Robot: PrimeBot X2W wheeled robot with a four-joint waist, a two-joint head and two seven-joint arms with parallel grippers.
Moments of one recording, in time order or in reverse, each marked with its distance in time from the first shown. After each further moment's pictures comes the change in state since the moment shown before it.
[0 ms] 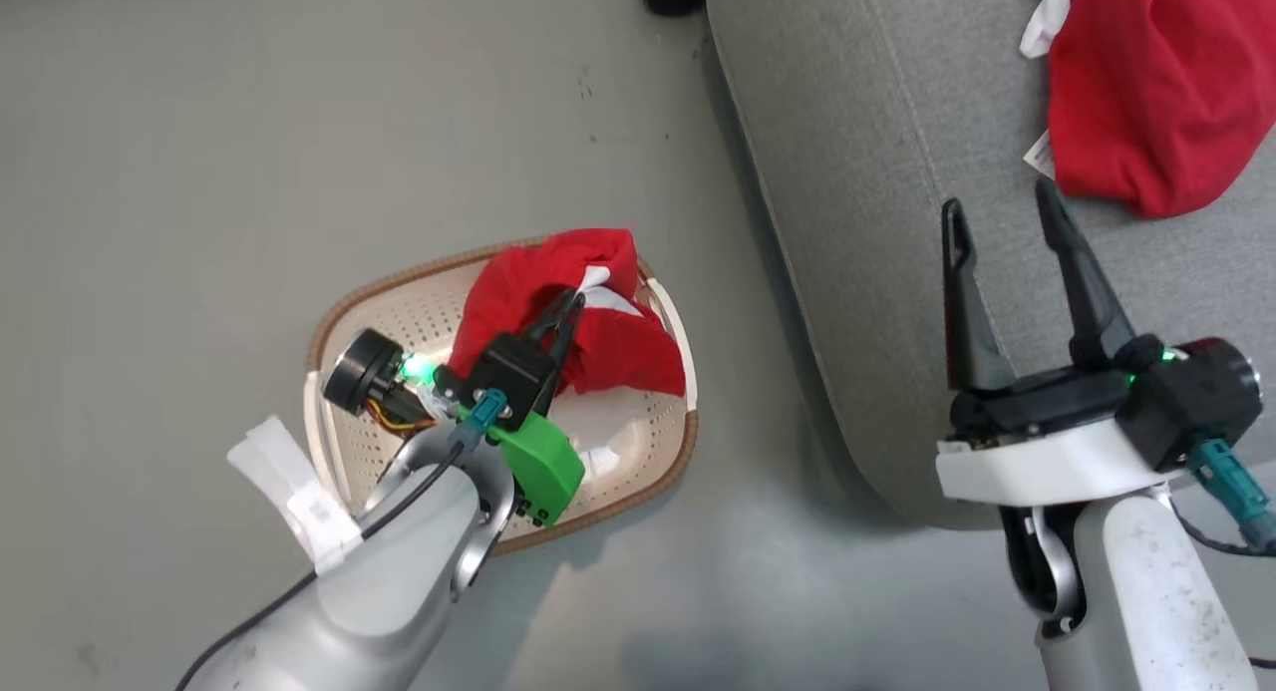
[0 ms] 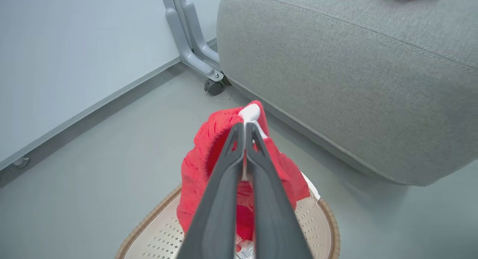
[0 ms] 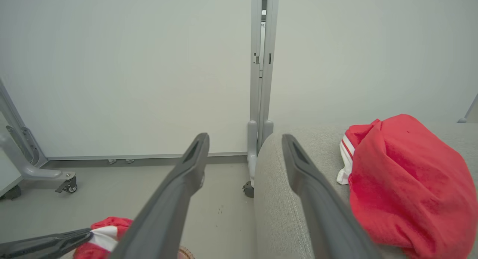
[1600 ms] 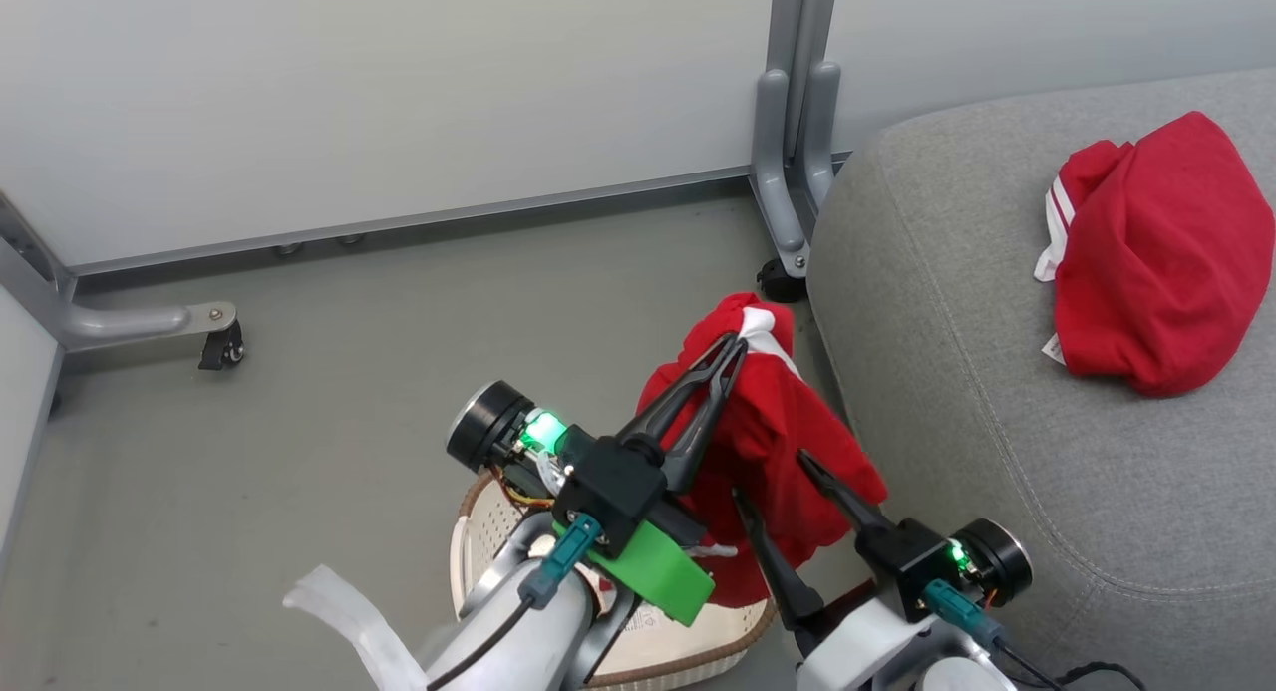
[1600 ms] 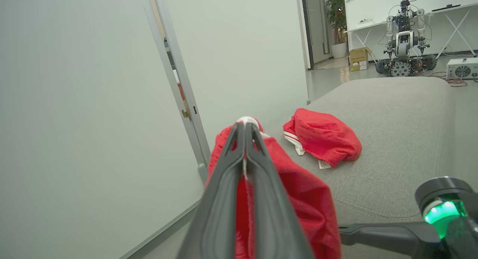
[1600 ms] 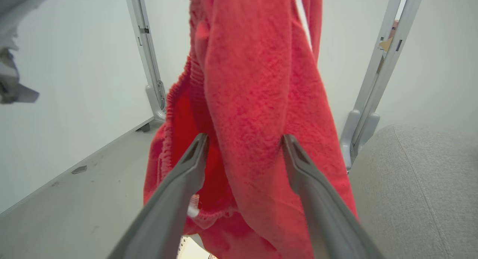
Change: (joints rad) left arm 0.289 -0.129 0.176 -0.435 0.229 -0.083 0.000; right arm 0.128 -0.003 0.320 0.349 -0.054 0.000 0.000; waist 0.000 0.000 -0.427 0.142
